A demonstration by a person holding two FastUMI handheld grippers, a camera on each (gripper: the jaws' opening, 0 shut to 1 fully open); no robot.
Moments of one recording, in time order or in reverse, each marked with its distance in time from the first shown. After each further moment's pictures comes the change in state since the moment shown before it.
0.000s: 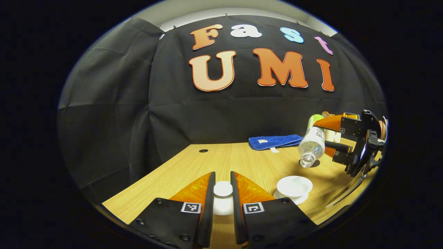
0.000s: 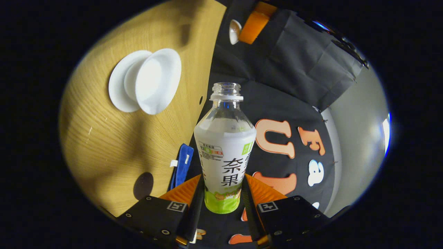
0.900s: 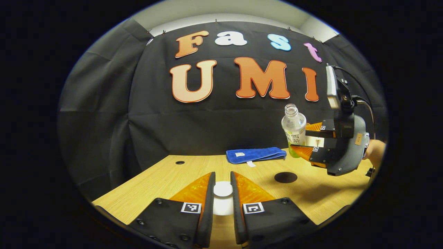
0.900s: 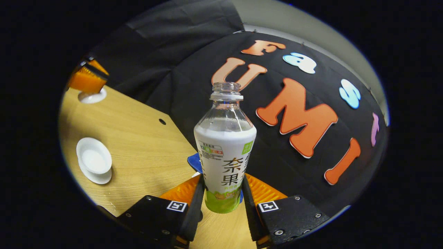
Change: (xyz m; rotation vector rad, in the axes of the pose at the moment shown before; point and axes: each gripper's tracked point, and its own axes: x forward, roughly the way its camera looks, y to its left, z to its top) left arm 0.010 -0.078 0.040 -0.022 -0.083 -0.120; right arm 0.025 -0.006 -0.081 1.069 0.216 -0.012
